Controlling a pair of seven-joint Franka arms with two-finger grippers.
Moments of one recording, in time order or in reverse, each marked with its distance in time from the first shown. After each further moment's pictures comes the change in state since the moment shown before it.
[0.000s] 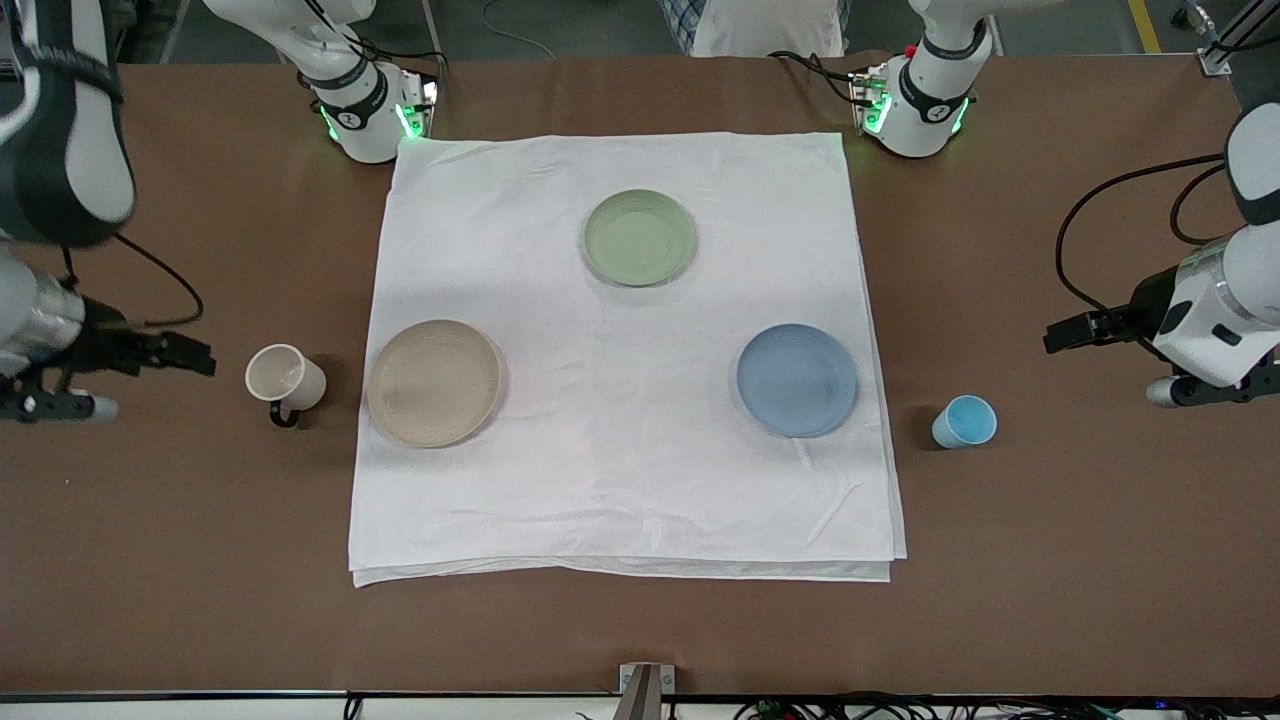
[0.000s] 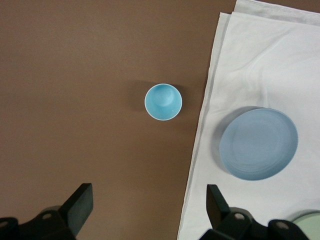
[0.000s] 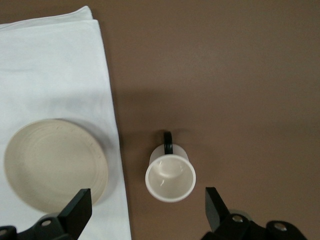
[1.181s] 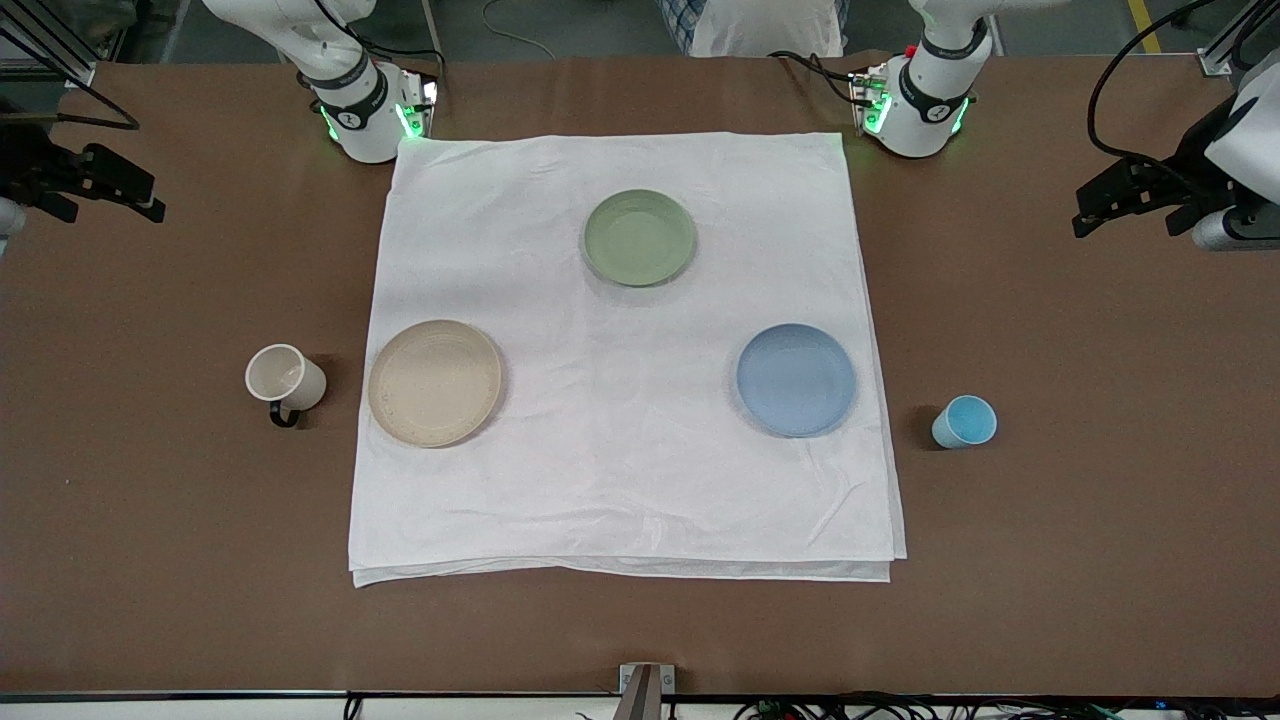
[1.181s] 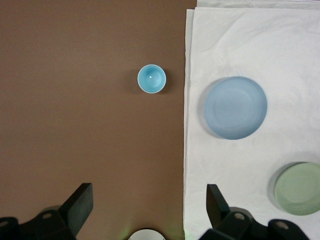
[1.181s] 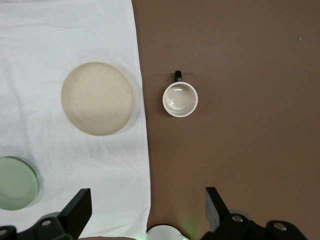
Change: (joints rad) left arm -0.052 -0.258 -0.005 0.044 -0.002 -0.218 0.077; right arm 0.042 -0.435 0.012 -0.006 0.003 -0.422 0.049
